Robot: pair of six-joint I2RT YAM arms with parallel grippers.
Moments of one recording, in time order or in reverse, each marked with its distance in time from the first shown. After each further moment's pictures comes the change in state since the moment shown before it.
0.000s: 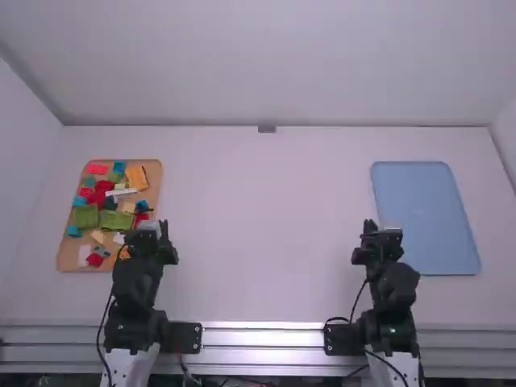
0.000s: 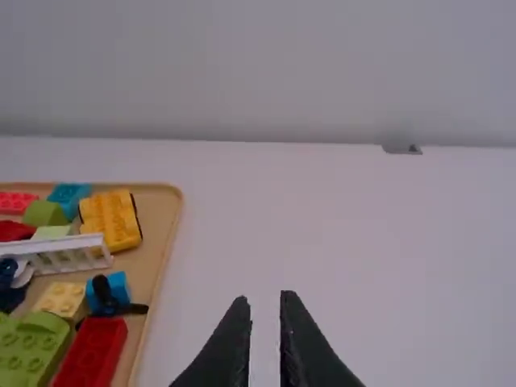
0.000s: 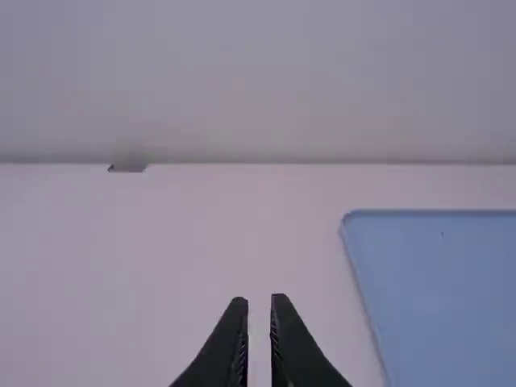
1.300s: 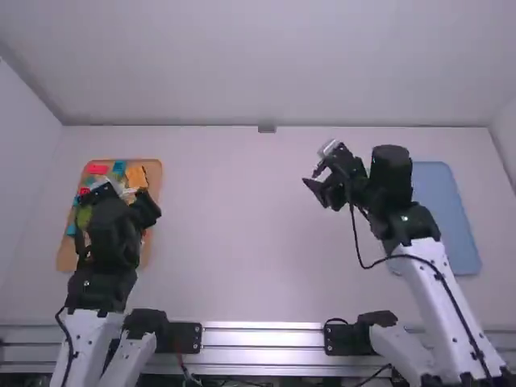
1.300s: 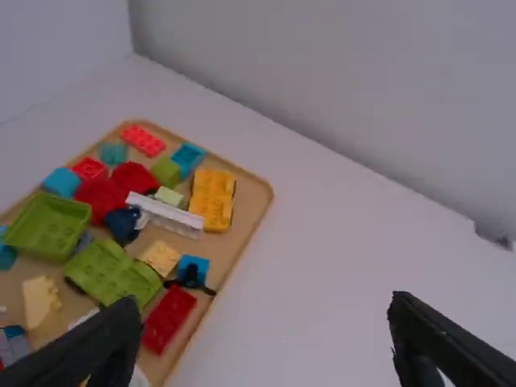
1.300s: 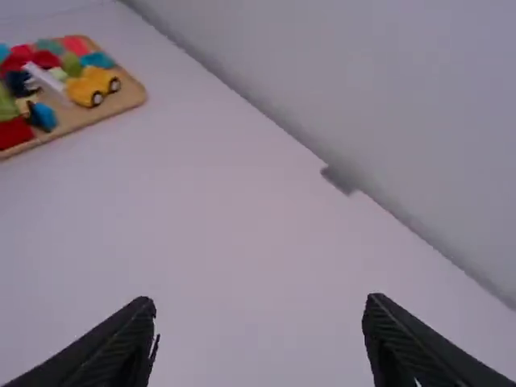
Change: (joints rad) left arm -0.019 0.550 0.641 -0.370 -0.342 -0.396; right arm 0.201 1.001 0.945 -0.343 -0.454 -0.457
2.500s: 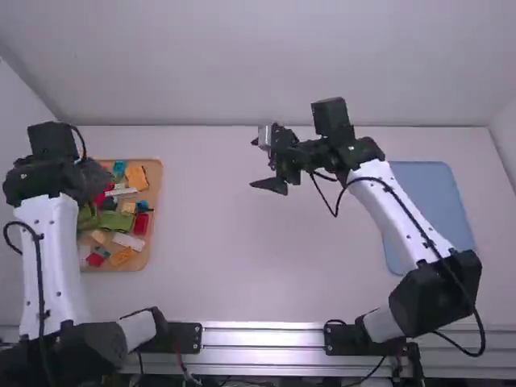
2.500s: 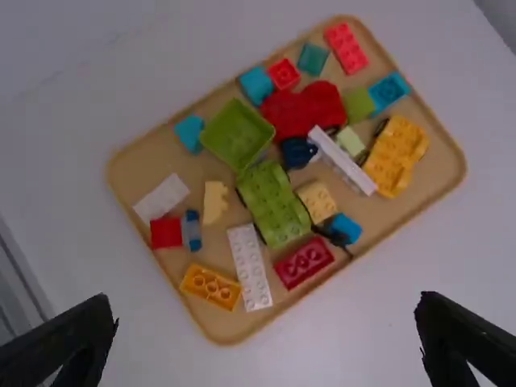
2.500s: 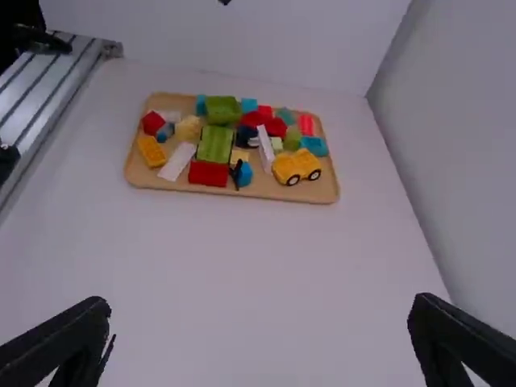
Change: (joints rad) left arm 0.425 0.644 0.717 -0.644 0.063 -0.142; right arm 0.178 0.499 0.463 -0.183 -0.455 -0.430
